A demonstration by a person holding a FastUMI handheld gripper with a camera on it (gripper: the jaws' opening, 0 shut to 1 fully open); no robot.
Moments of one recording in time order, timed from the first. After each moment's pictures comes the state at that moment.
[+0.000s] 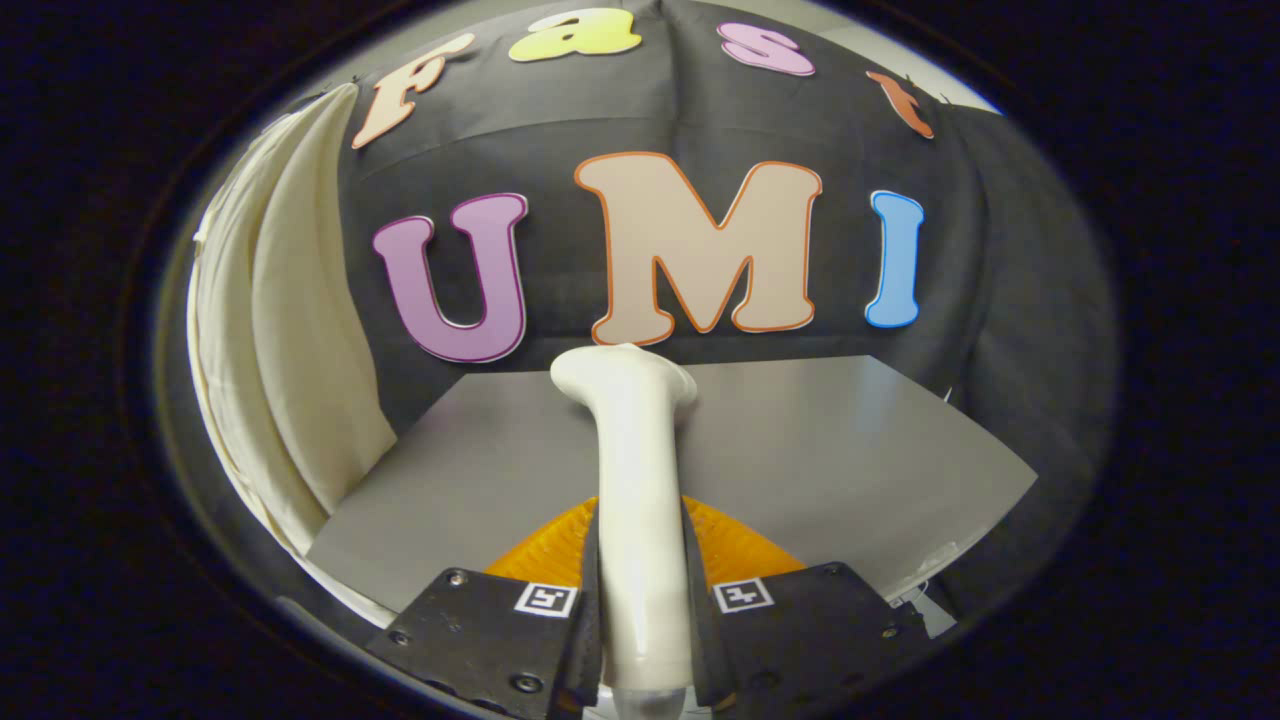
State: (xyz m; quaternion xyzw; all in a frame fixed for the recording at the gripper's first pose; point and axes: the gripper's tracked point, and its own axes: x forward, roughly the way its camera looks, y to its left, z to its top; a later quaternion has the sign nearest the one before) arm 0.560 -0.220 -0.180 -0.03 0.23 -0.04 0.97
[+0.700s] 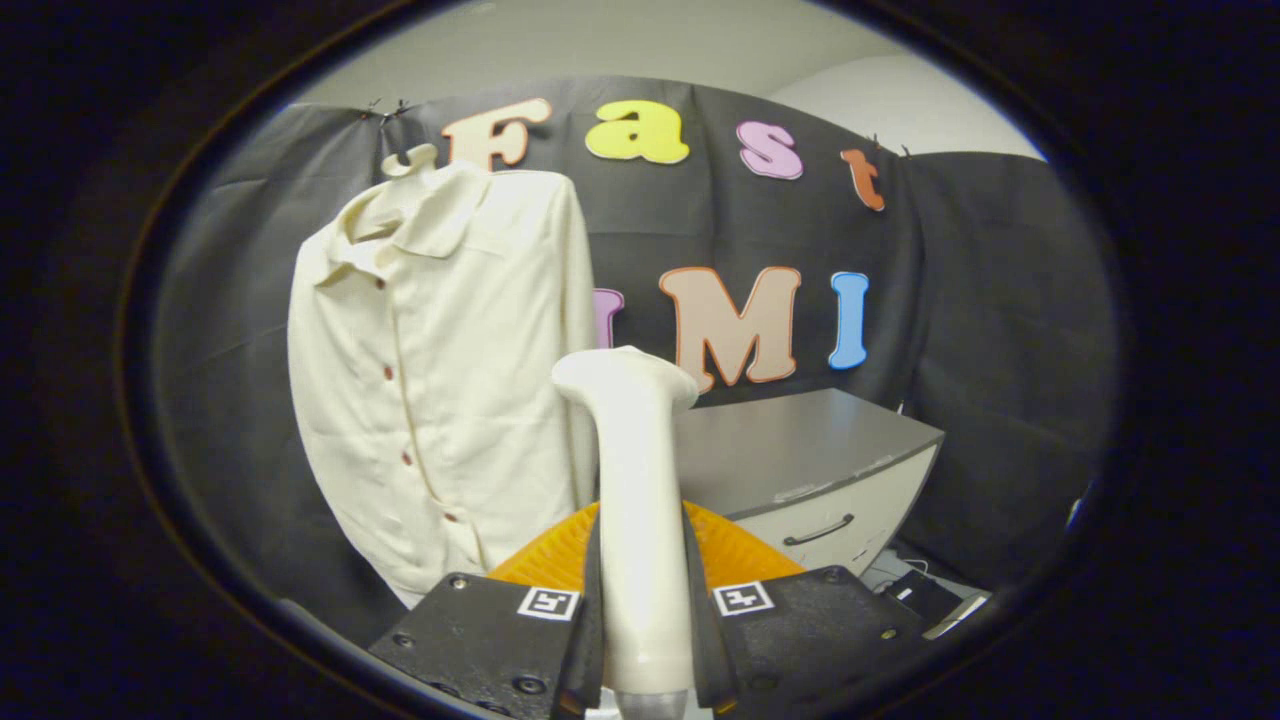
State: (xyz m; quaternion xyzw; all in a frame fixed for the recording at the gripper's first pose) arm 0.382 -0.001 -0.092 -0.02 0.14 -0.10 0.99
